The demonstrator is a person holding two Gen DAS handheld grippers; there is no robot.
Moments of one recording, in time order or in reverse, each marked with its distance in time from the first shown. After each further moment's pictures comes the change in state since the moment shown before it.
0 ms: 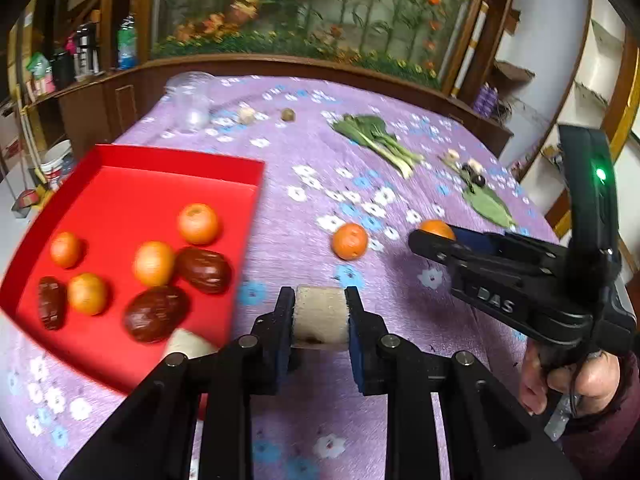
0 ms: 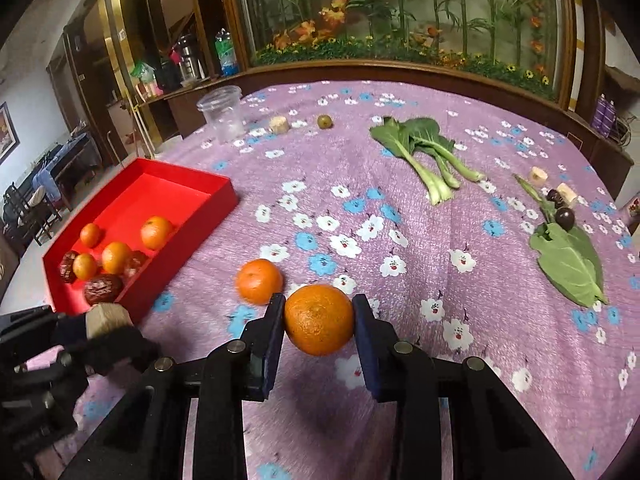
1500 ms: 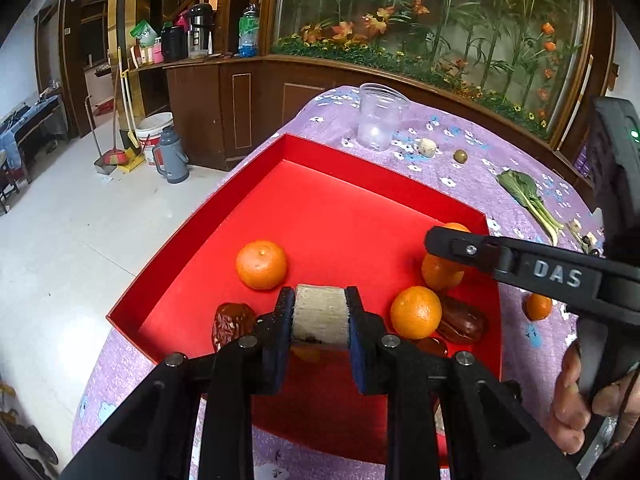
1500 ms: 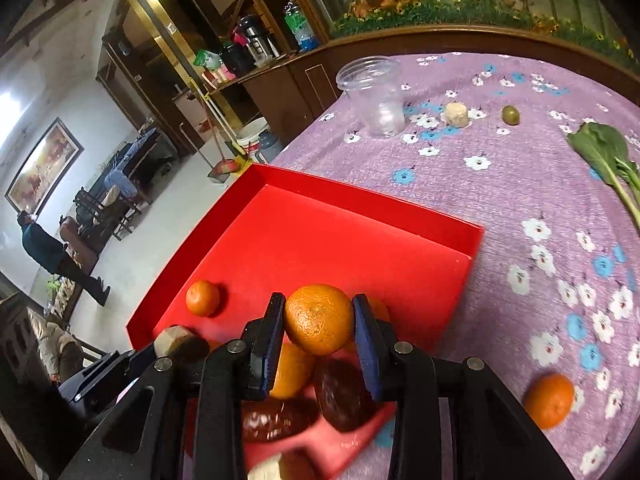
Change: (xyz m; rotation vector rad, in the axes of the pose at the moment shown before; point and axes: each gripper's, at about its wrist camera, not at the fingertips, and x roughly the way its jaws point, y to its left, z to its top) left arm -0.007 0.147 0.012 -0.214 -0.051 0.295; right arm 0.097 0.138 0.076 0.041 0.125 0.346
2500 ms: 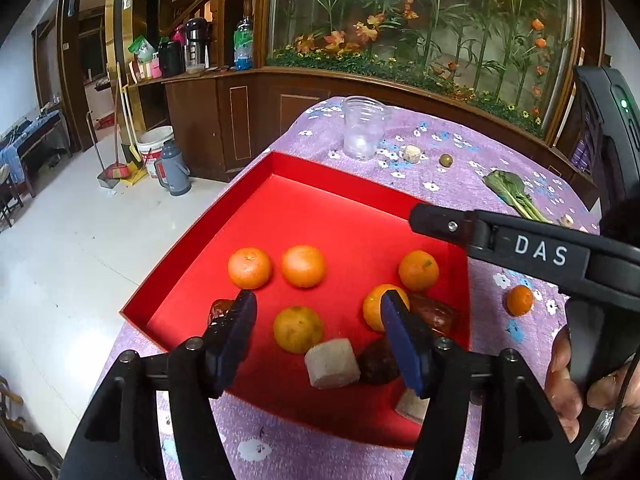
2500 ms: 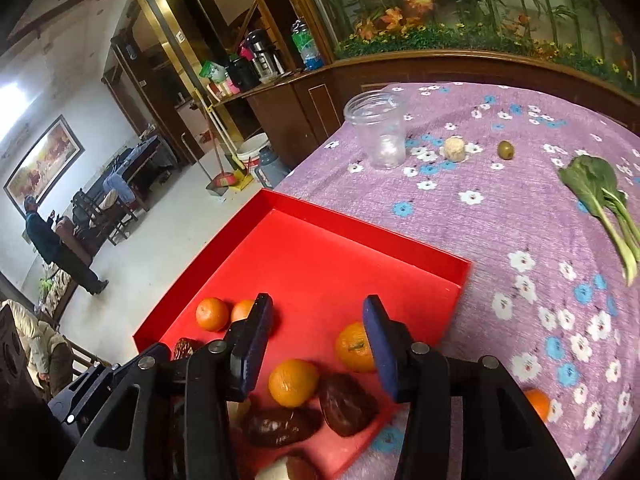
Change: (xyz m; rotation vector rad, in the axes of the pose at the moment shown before) left arm -0.029 -0.023 -0.006 0.040 -0.037 0.019; right arm -0.027 0.011 0.004 -0.037 -0.075 -0.031
